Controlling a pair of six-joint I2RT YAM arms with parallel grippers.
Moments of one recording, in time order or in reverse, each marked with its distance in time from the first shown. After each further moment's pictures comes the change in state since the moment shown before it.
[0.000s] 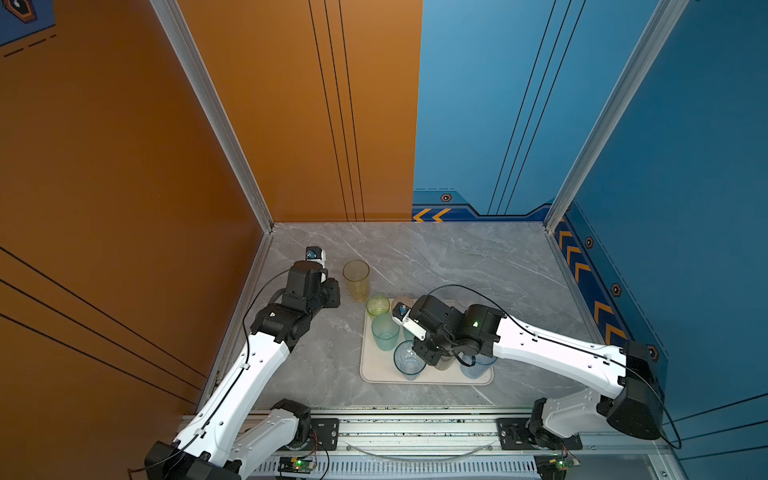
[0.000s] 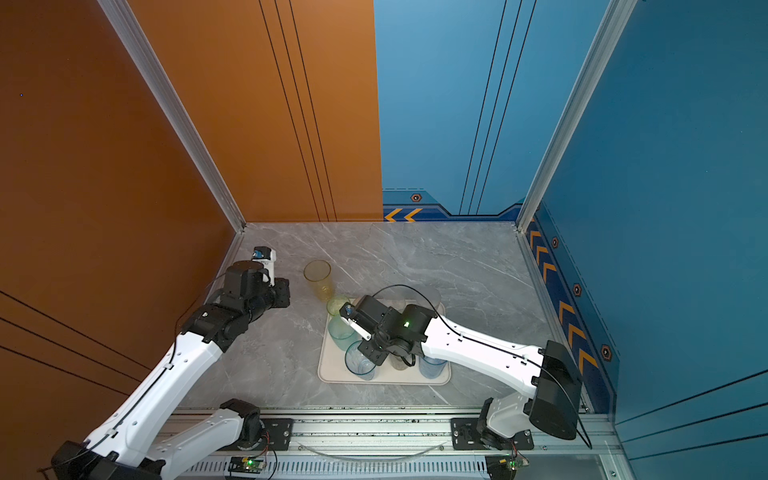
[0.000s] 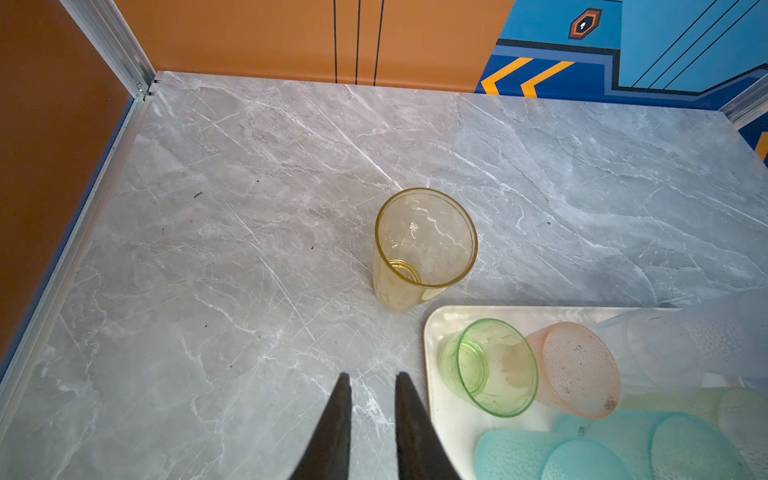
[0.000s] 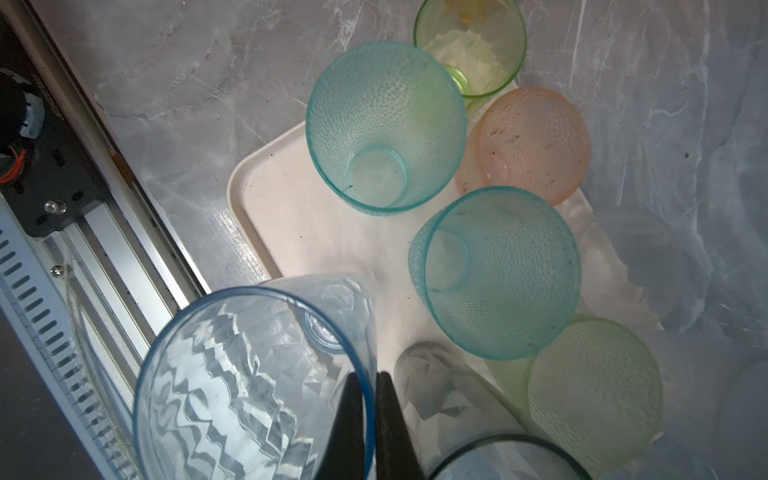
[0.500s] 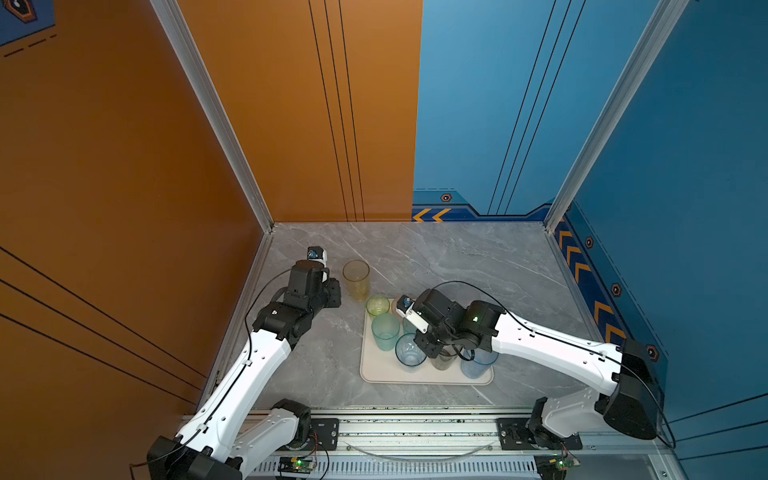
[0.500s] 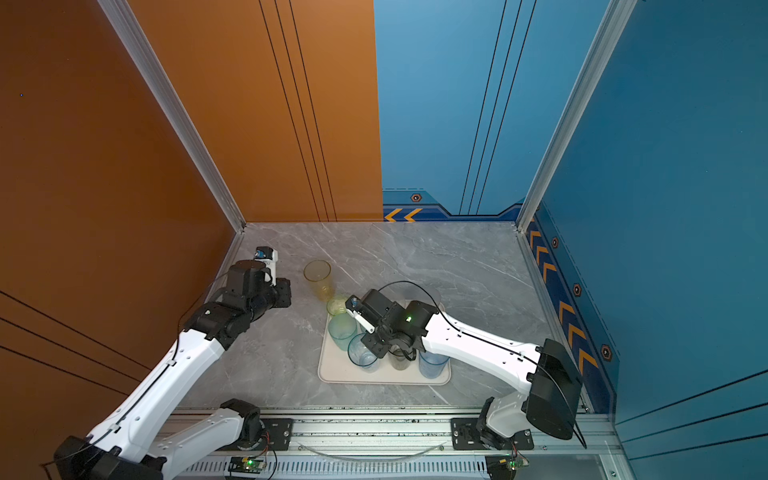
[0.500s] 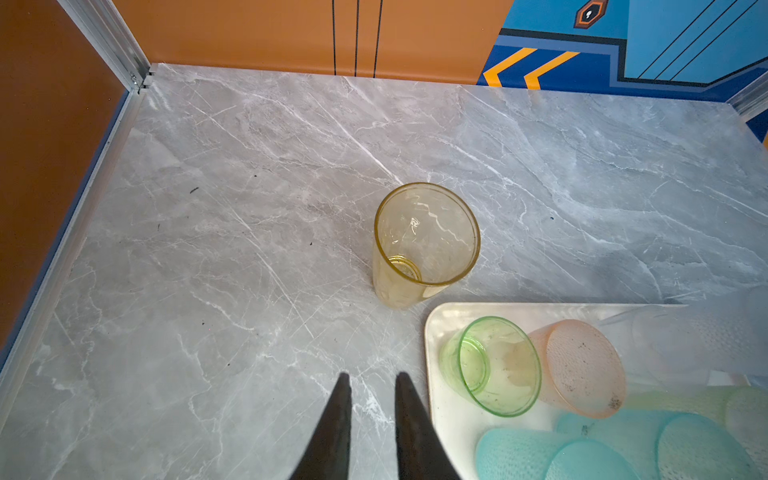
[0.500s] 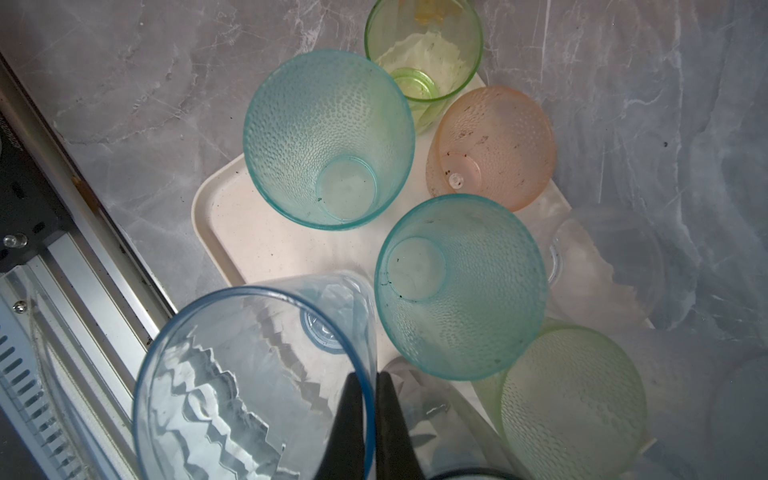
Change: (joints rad) left arm 0.000 0.020 0.002 0.000 0.003 0.000; right arm -0.061 0.004 -0.028 0.060 -0.005 0.000
